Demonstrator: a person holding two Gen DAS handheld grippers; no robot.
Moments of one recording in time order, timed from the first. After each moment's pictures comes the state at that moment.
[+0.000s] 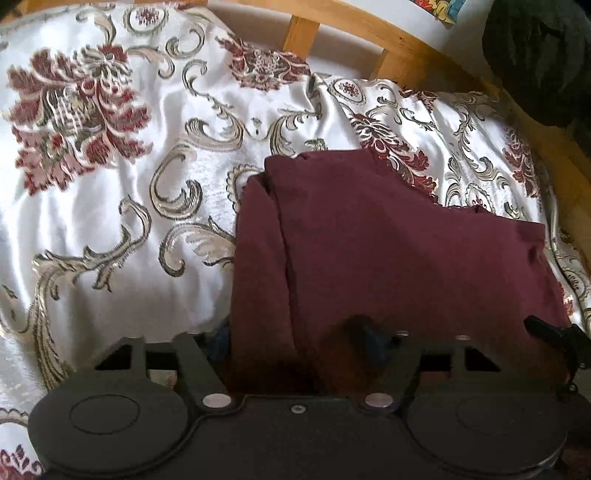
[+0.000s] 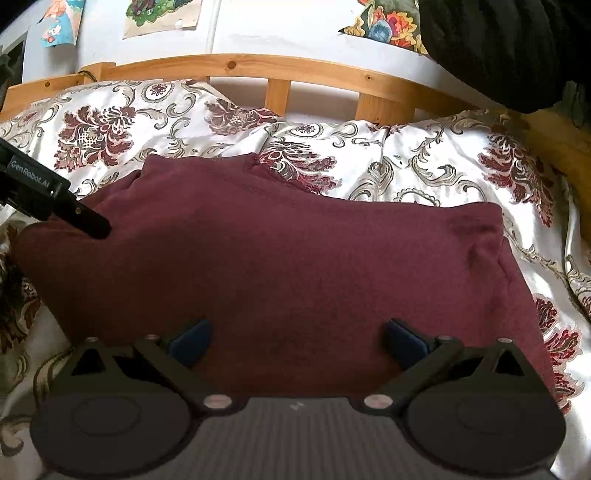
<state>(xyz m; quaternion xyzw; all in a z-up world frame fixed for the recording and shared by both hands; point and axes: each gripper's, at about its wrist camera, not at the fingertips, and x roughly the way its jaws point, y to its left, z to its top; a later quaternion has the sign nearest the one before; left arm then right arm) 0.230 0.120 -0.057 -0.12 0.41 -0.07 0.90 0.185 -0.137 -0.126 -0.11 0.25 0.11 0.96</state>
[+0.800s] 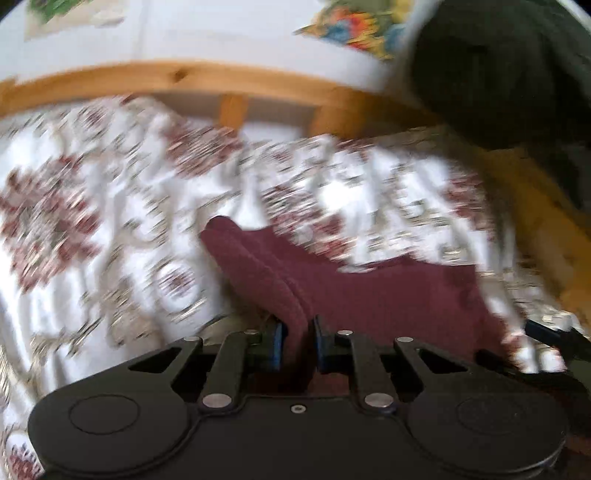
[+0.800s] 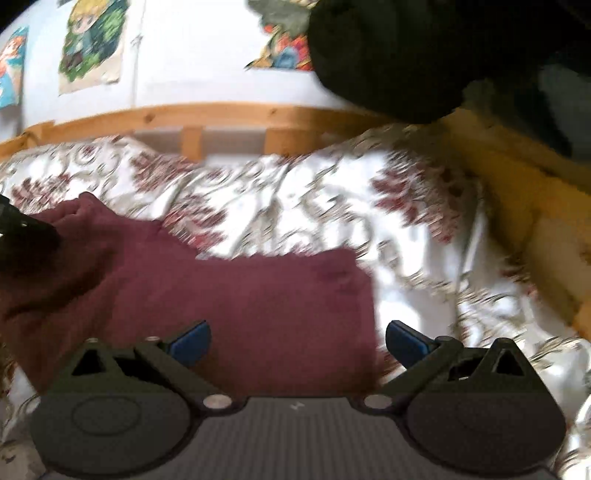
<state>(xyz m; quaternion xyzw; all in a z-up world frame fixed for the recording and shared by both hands) 0.220 0.027 0.040 -0.08 0.35 -0.09 0.93 0.183 -0.232 -0.056 -0.06 0.22 0.03 0.97</state>
